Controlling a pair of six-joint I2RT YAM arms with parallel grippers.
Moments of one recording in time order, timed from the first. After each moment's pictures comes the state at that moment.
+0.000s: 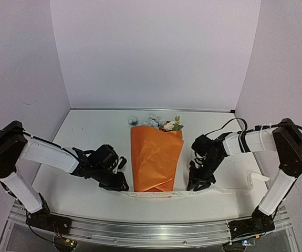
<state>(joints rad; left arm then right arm) -0.92 1.61 0.72 -0.14 0.26 -0.70 0.67 1.73 0.97 -0.71 -0.39 0.65</state>
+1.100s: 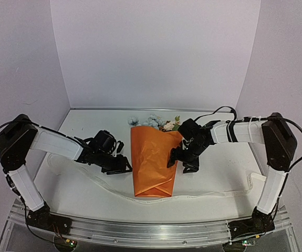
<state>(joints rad) -0.75 1.71 0.84 -0.06 0.28 -0.67 0.71 1.87 1.25 -0.62 -0.26 0.84</state>
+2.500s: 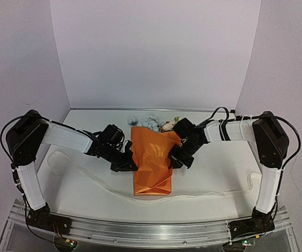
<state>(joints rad) -0.74 1.84 1.02 -0.13 0.48 -0.79 0.71 1.96 1.33 -0.60 -0.32 1.24</state>
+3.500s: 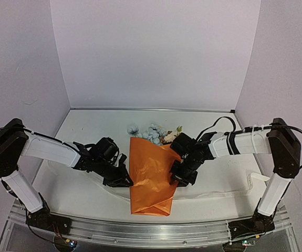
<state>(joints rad) -0.87 1.63 0.79 -0.14 0.42 -0.93 0.89 1.79 1.13 -0.62 -0.21 1.29</state>
